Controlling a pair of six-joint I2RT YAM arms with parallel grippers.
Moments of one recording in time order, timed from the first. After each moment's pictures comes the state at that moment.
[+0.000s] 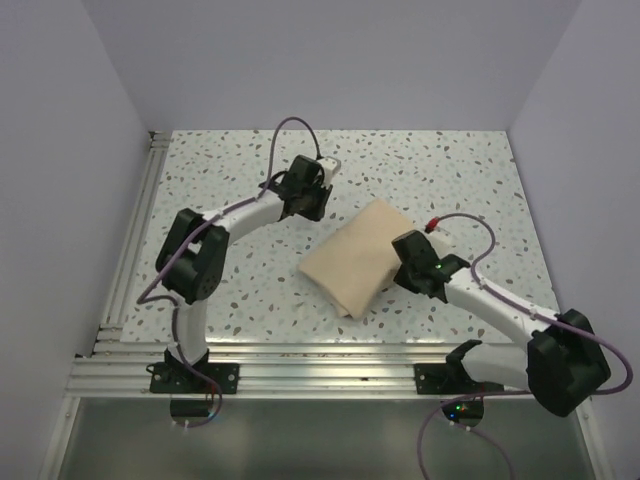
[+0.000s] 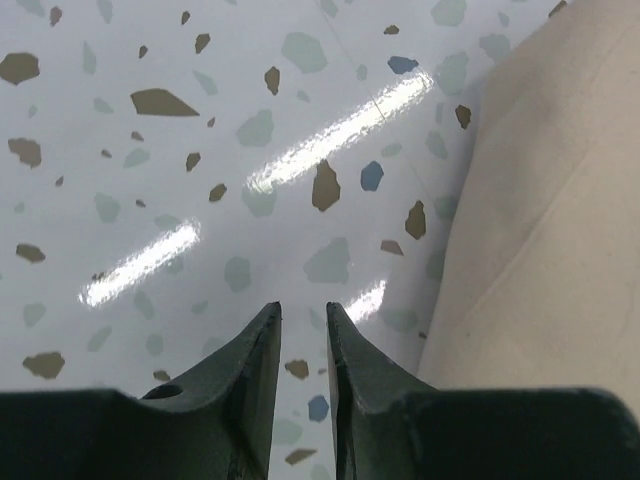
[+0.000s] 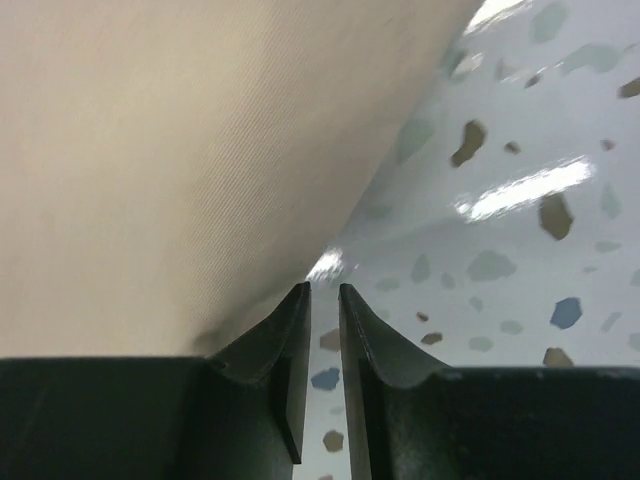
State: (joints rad) left arm -0.57 2.04 1.52 -0.31 0.07 -0.08; right arm 0.52 1.19 0.66 -0.54 0.39 1.00
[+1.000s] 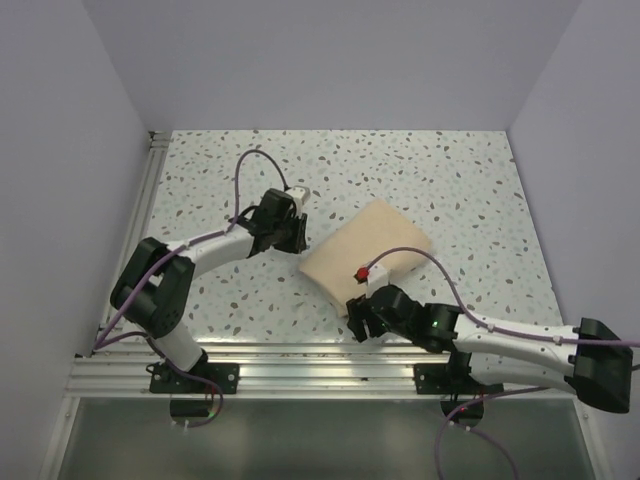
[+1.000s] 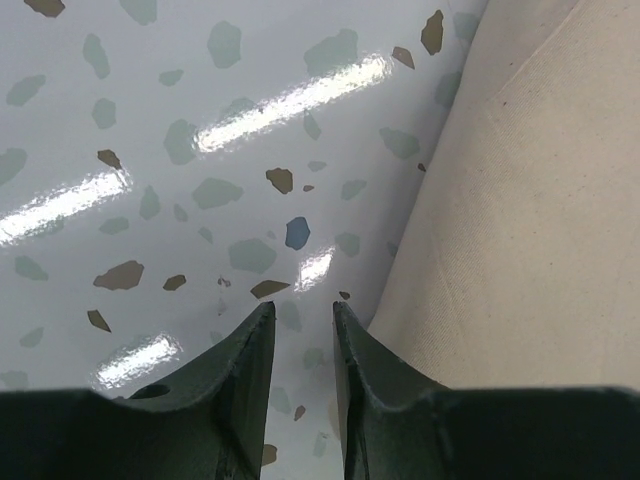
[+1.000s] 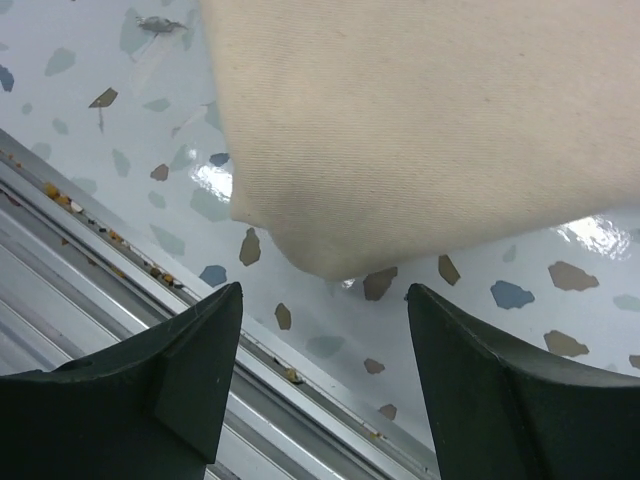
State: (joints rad) left arm -0.54 1.67 1.00 -0.18 0.09 -0.27; right arm 1.09 0.94 0.43 -0.27 0.23 0.52
